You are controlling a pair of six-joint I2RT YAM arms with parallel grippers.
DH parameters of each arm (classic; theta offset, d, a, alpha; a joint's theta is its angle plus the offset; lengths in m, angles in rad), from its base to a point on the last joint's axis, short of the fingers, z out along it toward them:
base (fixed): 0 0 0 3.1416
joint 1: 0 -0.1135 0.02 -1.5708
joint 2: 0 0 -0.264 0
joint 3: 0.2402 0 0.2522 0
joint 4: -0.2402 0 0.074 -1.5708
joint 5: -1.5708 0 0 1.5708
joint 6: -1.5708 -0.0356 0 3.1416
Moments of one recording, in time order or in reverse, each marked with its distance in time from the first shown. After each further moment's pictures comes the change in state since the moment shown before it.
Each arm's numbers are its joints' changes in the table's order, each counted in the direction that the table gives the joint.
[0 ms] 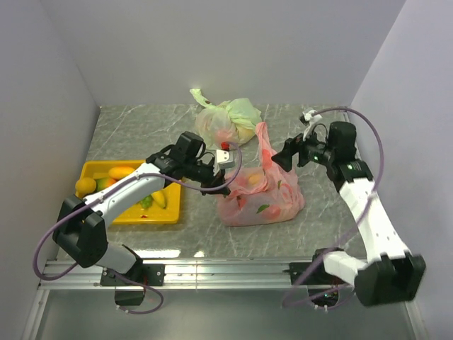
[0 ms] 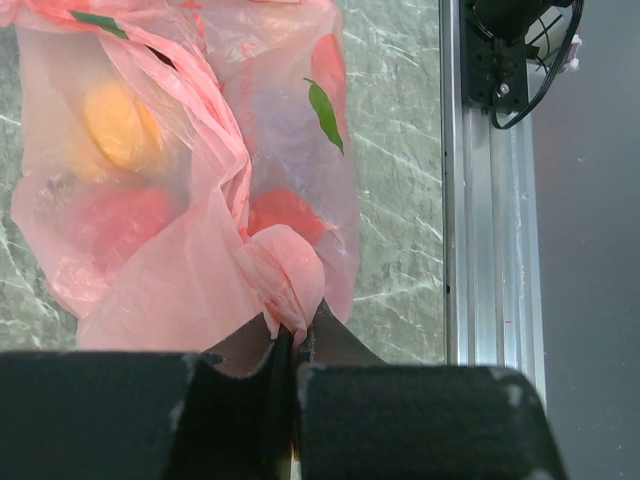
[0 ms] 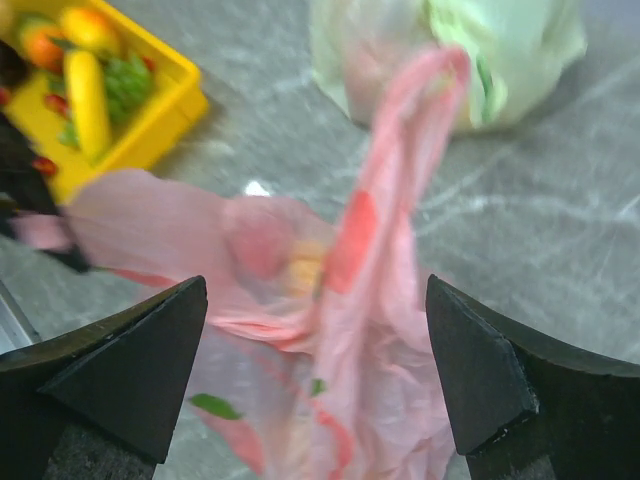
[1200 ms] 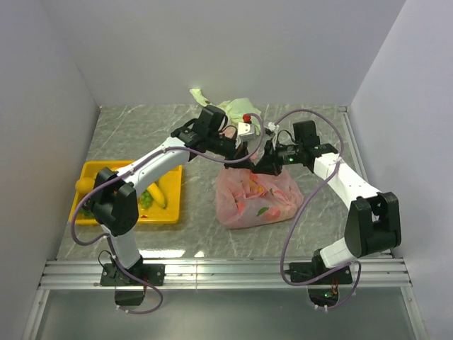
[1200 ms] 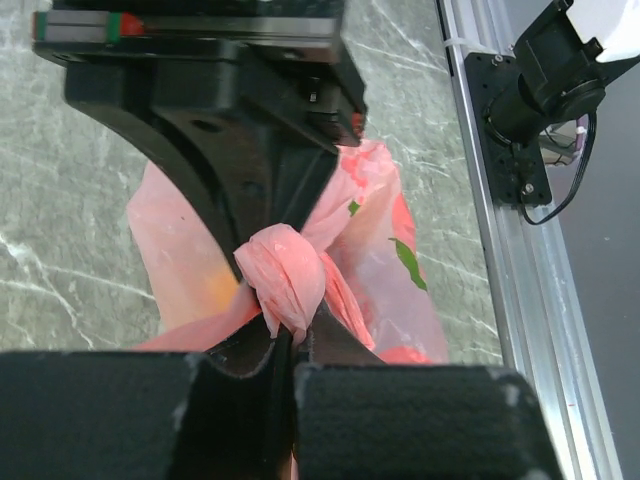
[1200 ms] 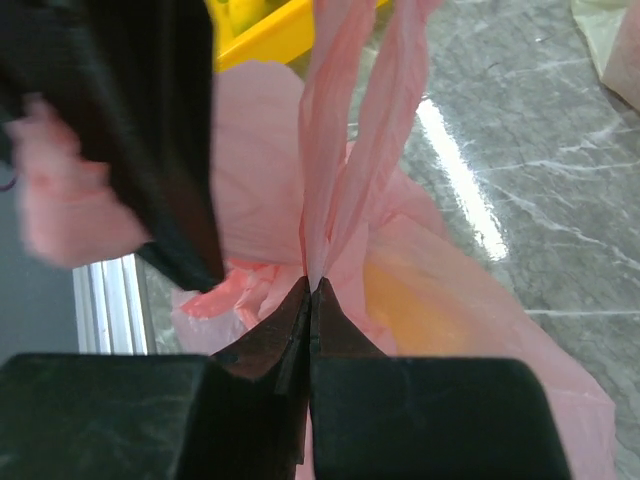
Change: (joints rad) left arm 0.020 -0.338 0.442 0.024 -0.098 0.018; right arm -0.111 -0.438 0.060 -0.037 0.370 0.263
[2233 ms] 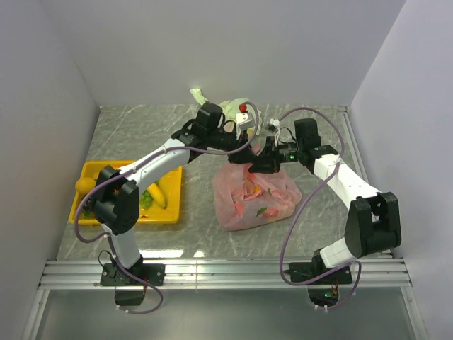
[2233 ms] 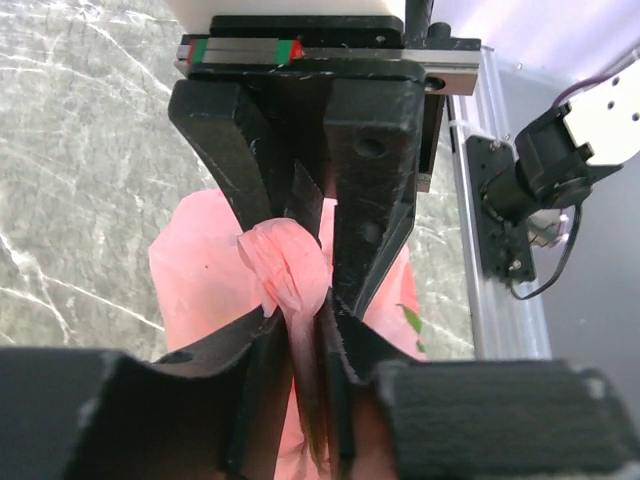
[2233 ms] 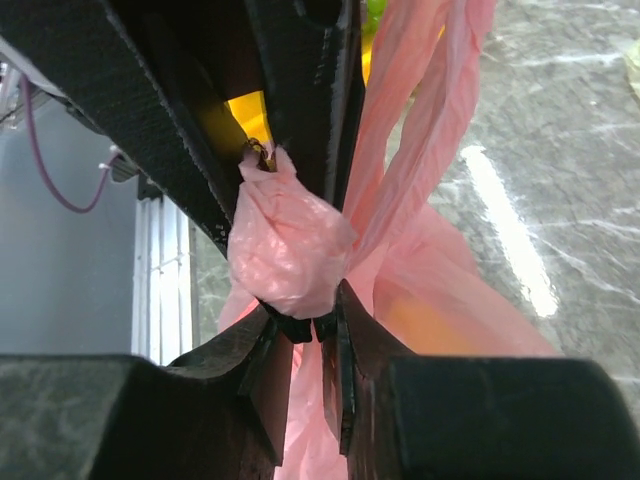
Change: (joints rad) left arm -0.015 -0.018 -0.044 0.263 0.014 0.285; right arm 0.005 0.007 -0.022 0.134 0.152 -0.137
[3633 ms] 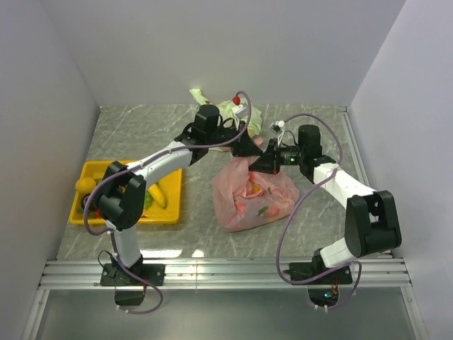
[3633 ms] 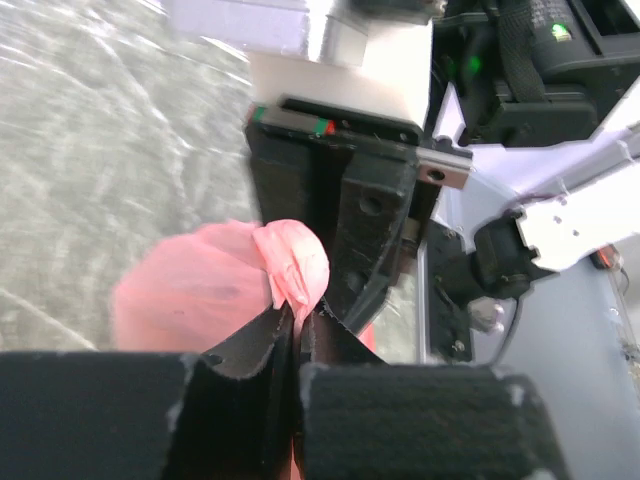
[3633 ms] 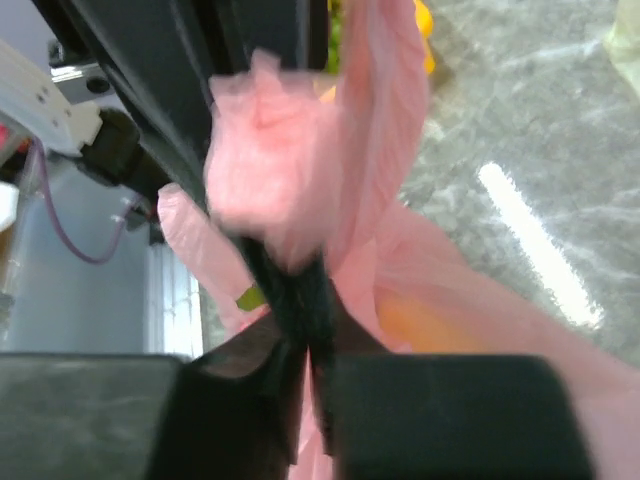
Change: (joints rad) left arm -0.018 -0.044 -0.082 0.347 0.017 0.428; right arm 0.019 0.002 -0.158 0.382 -0.002 -0.307
